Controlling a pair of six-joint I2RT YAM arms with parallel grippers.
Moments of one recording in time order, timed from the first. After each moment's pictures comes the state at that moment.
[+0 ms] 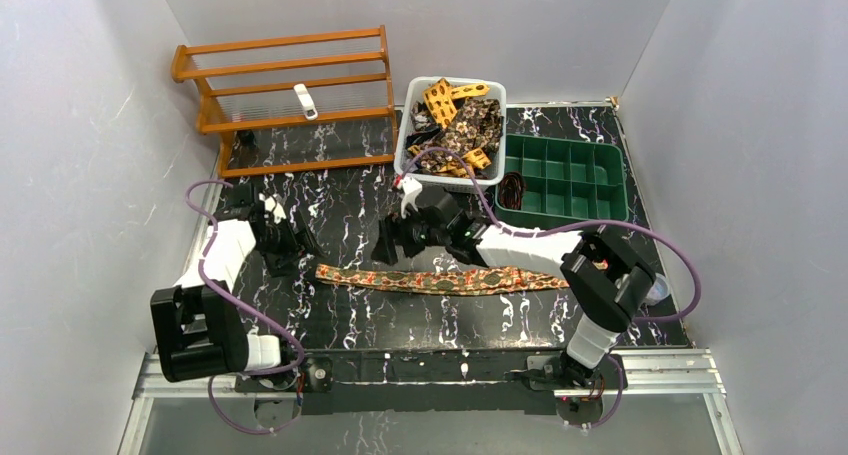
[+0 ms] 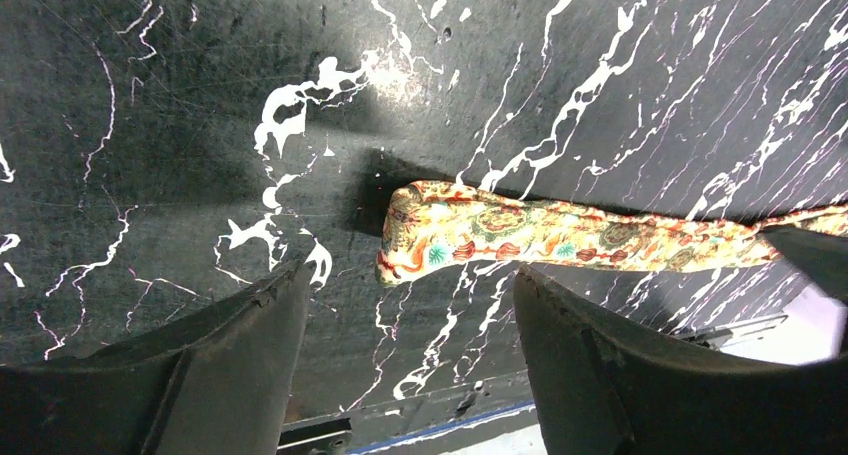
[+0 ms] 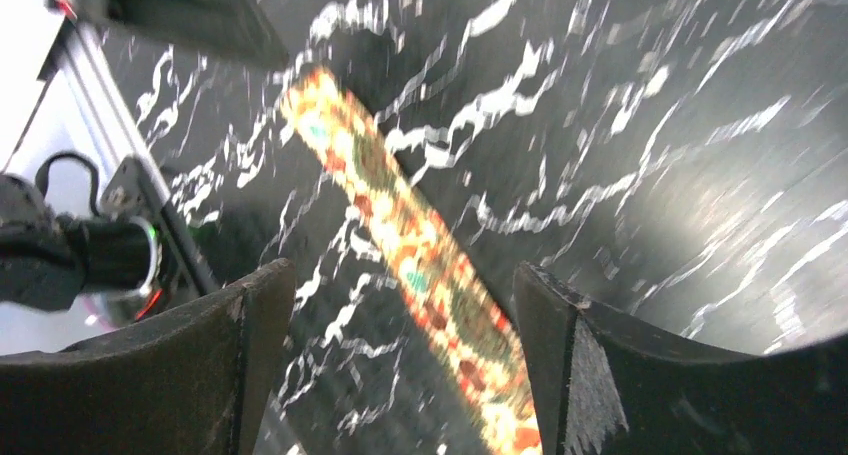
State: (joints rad) left arm 0.15 1.32 0.81 -0.78 0.36 -0.32; right arm 0.94 1.68 1.03 0.16 -0.24 0.41
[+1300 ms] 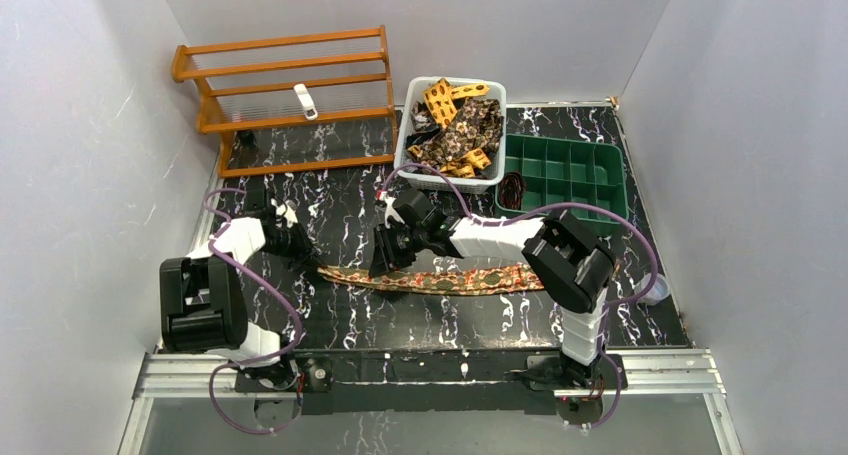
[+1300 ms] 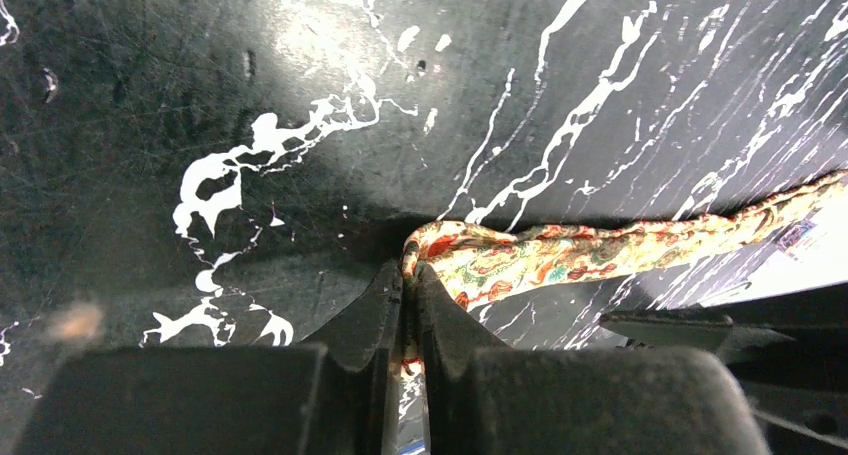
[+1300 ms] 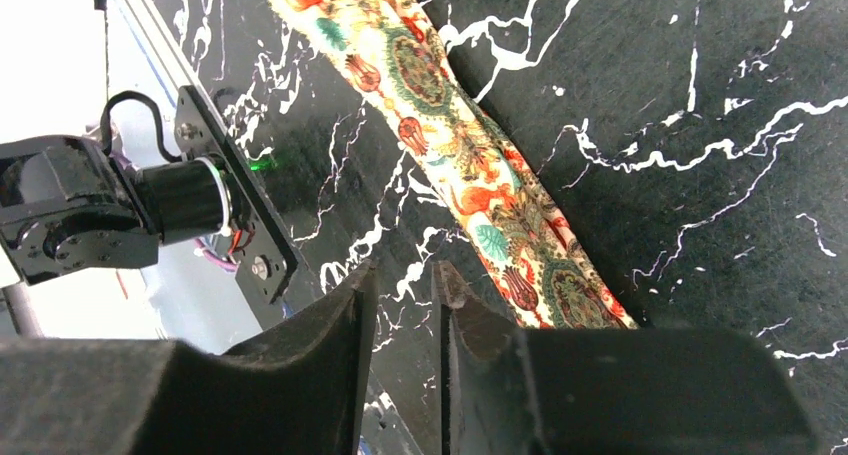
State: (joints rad) left arm 0.11 1.48 0.75 -0.63 0.46 -0.35; right arm 0.95 1.88 1.16 -0.03 -0.49 0.63
